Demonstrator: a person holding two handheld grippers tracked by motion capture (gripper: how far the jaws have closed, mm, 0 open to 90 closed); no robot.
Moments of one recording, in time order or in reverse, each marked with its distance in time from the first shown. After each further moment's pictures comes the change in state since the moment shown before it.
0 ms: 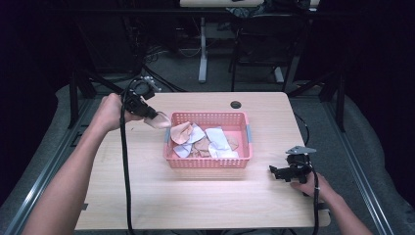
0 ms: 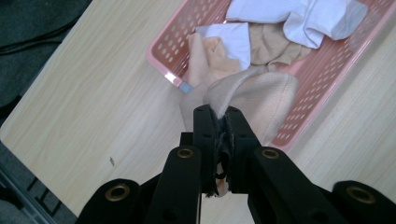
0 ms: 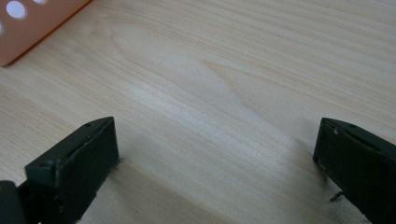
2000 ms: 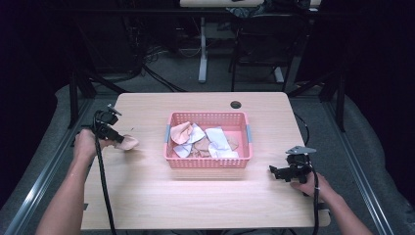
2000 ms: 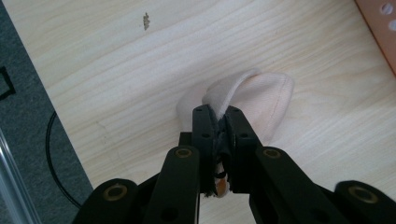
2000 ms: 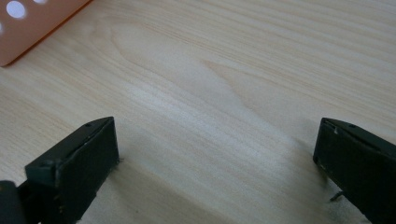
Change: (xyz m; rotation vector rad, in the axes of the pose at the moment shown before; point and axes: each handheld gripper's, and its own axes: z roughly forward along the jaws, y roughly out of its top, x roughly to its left) left arm 0.067 -0.146 0.097 0.101 0.036 -0.473; right arm 0.000 0.000 0.000 -0.002 0.002 0.003
